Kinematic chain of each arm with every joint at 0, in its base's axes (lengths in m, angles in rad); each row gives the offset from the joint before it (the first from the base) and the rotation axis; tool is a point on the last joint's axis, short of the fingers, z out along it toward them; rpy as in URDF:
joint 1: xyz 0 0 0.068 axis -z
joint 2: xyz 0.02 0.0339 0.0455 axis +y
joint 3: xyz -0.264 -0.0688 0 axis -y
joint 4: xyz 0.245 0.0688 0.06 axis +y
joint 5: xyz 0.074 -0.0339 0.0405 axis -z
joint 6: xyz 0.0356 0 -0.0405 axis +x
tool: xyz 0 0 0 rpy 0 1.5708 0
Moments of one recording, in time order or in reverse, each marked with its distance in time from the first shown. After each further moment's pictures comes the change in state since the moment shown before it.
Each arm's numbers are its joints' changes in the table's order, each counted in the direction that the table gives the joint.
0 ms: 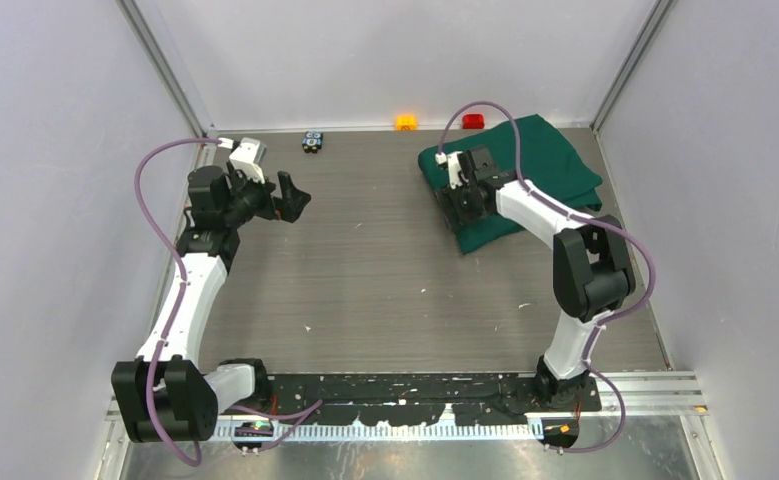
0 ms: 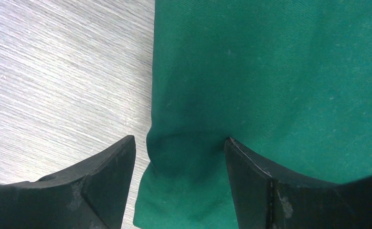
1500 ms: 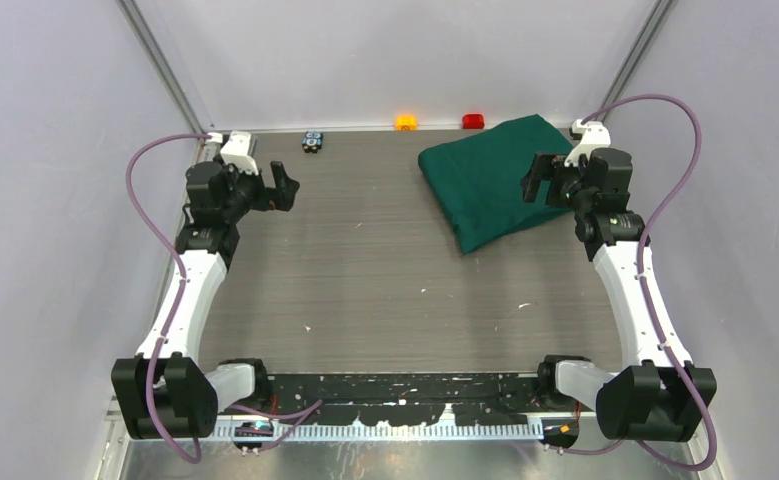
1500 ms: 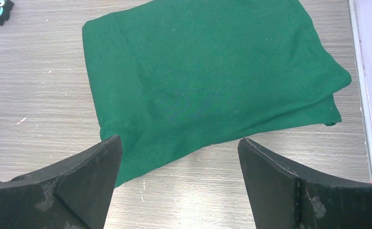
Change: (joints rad) left arm 0.000 0.014 0.021 -0.044 -0.176 -0.006; right arm 0.426 -0.676 -0.267 -0.166 -0.128 0.175
